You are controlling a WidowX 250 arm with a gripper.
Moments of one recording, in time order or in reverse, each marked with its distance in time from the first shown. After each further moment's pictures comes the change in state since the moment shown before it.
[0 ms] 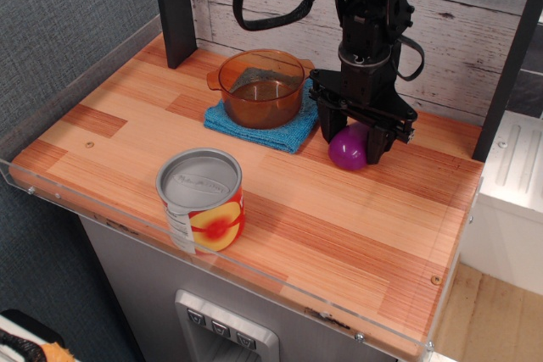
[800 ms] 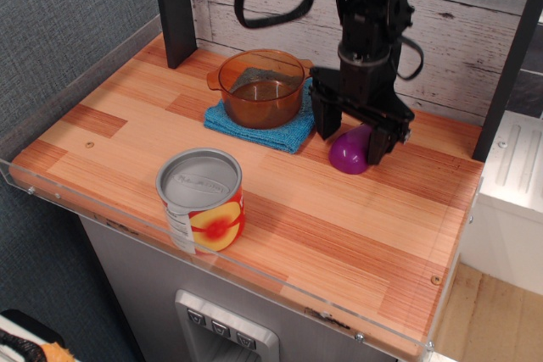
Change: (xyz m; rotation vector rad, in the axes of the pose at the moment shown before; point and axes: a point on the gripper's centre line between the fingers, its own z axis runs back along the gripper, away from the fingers) arm 0.001 0.002 0.009 0.019 -0.005 -0.045
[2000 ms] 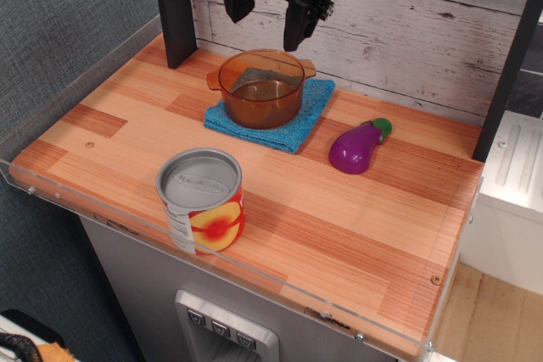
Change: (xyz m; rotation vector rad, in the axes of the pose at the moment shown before) arm -0.025 0.069 0.115 0.171 -0.024 0.085
